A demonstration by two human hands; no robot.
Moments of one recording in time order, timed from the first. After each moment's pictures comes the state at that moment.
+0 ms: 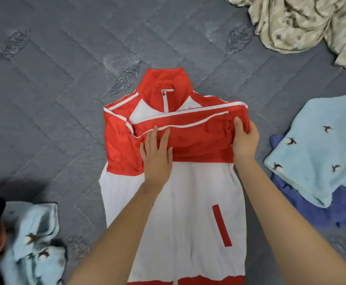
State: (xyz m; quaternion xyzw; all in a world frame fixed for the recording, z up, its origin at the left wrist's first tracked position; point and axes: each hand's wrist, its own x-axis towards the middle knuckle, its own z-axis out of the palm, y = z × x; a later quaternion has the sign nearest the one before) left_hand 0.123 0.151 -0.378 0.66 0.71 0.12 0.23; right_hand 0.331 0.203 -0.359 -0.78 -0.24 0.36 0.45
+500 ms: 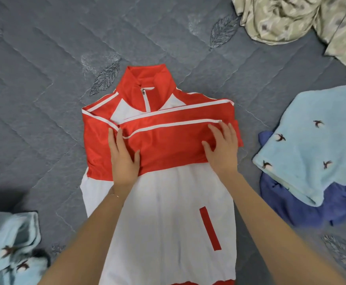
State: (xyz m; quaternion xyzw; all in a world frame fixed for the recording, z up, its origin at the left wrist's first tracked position) left_hand 0.092 0.158 -0.407 0.58 0.74 0.22 0.25; right_hand 0.352 0.170 -0.399 -0.75 -0.59 0.26 0.15
